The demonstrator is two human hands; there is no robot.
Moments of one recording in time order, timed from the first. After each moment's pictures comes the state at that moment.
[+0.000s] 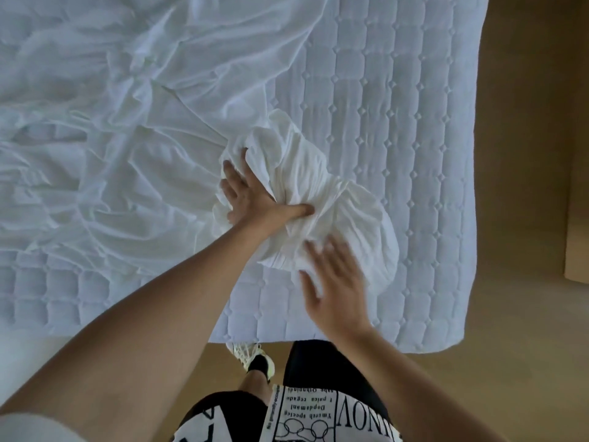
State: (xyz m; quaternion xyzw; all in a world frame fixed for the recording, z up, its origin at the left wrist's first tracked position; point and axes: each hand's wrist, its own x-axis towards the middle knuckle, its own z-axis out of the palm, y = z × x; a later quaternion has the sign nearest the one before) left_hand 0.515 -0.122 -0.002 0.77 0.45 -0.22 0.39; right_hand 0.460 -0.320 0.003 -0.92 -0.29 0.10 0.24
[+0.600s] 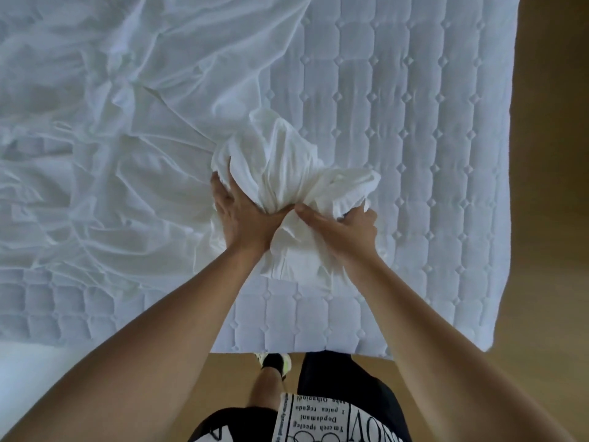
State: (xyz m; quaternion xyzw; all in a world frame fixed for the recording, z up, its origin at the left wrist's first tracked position) left_hand 0.510 -0.116 -0.040 0.78 0.49 -0.08 0.39; right_hand 0.572 -0.264 -0.036 -0.83 0.17 0.40 0.36
